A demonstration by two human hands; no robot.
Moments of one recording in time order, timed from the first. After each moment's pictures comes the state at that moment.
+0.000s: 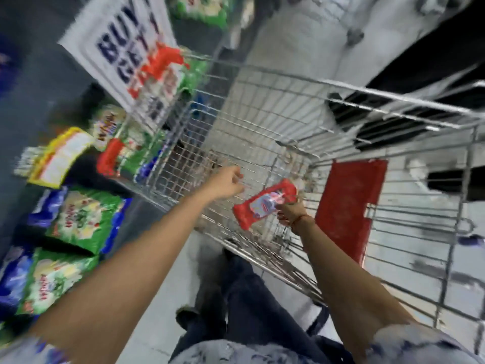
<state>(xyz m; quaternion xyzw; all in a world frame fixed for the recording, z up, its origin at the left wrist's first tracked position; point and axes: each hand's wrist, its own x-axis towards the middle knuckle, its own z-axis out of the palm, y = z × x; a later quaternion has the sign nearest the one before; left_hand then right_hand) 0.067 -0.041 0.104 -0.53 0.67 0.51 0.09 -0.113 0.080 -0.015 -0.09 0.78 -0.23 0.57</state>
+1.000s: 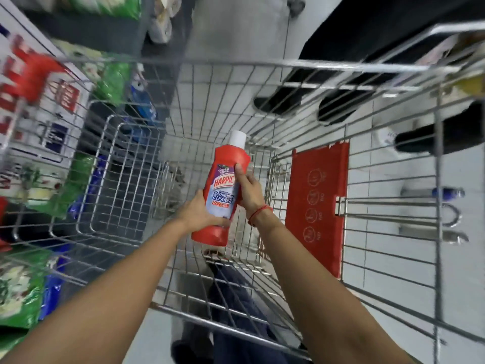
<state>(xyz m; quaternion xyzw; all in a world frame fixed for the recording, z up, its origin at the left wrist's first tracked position) 0.014 -0.024 0.015 -0.51 0.66 0.54 0.13 -0.118 0.022 0.003 0.00 0.67 -0.48 0.57</state>
